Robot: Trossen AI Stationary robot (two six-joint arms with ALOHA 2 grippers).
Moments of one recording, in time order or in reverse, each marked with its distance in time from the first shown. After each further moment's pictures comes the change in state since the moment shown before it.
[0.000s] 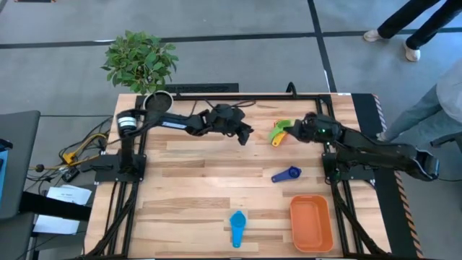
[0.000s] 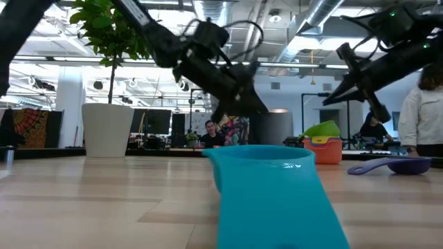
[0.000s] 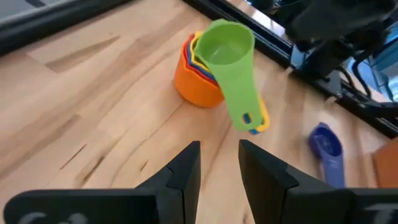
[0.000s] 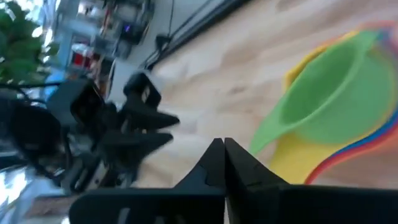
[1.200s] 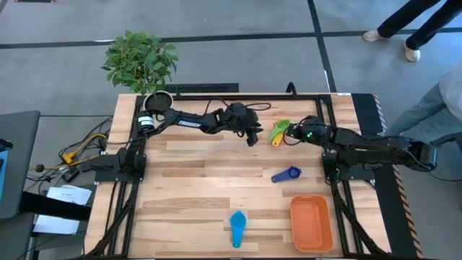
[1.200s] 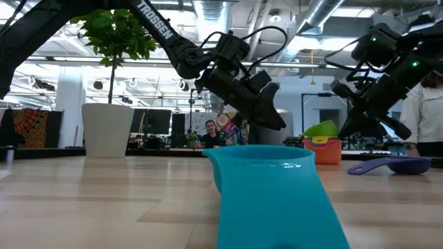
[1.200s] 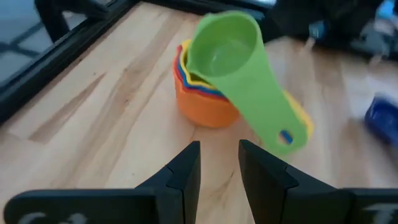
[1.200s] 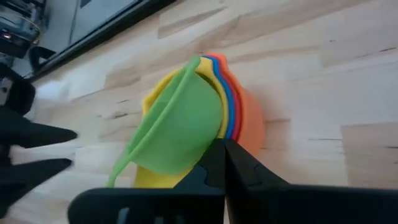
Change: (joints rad) left arm 0.005 0.209 0.238 -0.058 -0.005 0.347; right arm 0.029 0.199 0.000 -0.144 0.301 -0.057
